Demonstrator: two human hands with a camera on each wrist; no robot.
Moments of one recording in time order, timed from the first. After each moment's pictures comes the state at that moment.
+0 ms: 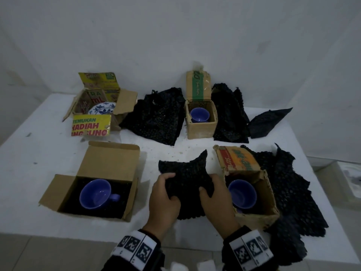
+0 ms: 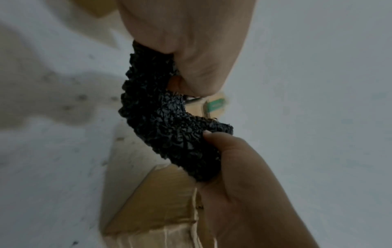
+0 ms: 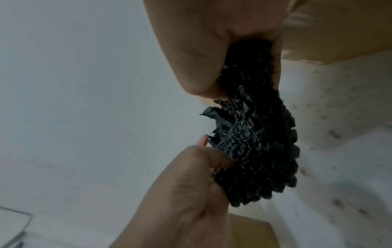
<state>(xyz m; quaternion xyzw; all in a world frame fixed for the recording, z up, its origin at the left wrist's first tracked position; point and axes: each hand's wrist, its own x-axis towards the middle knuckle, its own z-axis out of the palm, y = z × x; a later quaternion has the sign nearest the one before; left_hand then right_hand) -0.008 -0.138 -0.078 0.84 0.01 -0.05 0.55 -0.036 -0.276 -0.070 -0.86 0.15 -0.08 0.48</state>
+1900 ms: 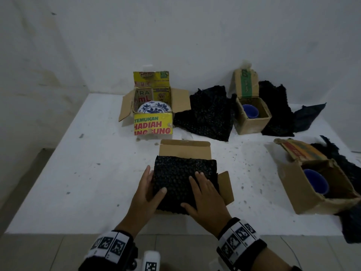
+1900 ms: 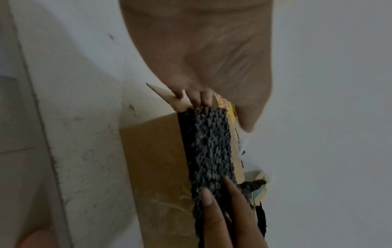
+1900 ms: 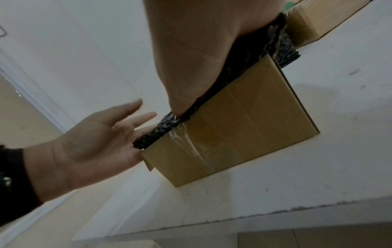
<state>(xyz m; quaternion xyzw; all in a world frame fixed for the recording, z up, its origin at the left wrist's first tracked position) 0.064 0.165 -0.107 0.74 -0.05 -0.16 0.65 0.011 -0.026 -0.116 -0.99 -0.02 0.06 0.13</state>
